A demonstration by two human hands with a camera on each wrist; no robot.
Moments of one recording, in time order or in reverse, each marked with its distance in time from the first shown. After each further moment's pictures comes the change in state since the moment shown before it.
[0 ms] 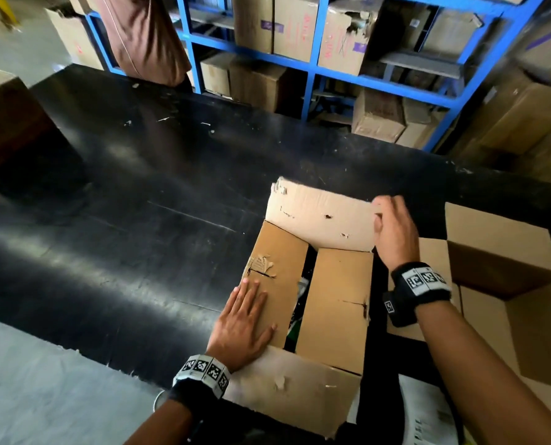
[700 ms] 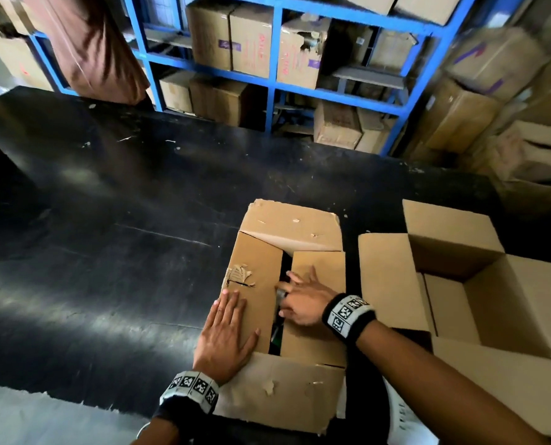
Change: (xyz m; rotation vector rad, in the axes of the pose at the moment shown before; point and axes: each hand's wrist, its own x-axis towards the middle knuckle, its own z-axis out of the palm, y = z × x) left_hand 0.001 0.002 -0.002 -0.014 0.036 -0.027; right_hand -0.085 -0.074 0.046 -0.322 -1.105 -0.535
